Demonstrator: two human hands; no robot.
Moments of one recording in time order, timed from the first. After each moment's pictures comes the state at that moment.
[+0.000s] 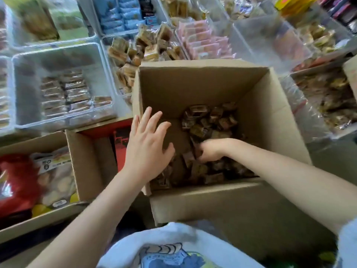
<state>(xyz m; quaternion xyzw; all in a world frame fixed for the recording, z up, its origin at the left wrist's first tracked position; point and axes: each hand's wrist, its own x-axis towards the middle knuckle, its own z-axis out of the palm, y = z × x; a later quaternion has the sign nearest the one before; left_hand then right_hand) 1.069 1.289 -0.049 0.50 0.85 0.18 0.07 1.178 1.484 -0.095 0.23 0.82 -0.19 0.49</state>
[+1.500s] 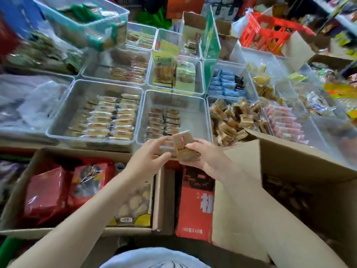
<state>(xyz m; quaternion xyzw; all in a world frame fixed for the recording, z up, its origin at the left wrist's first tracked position) 0.845 1.079 -0.054 0.27 0.85 0.41 0.20 0.923 1.266 -0.010 0.30 0.54 -0.78 0.09</state>
